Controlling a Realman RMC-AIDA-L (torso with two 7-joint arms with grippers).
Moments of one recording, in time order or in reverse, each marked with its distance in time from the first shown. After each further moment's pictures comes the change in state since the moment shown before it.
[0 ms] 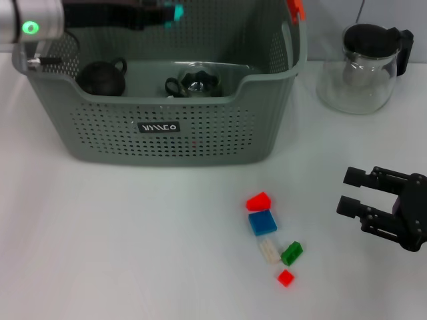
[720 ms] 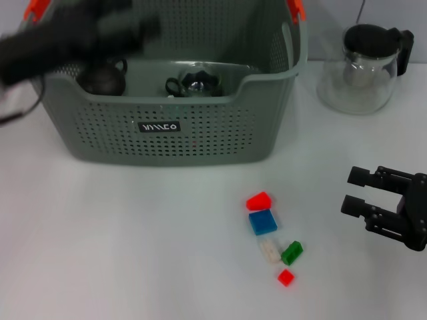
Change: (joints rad) left arm 0.279 -0.095 -0.124 0.100 -0.426 0.394 0.410; right arm -0.004 -0.008 0.000 0.000 0.003 -0.005 0.006
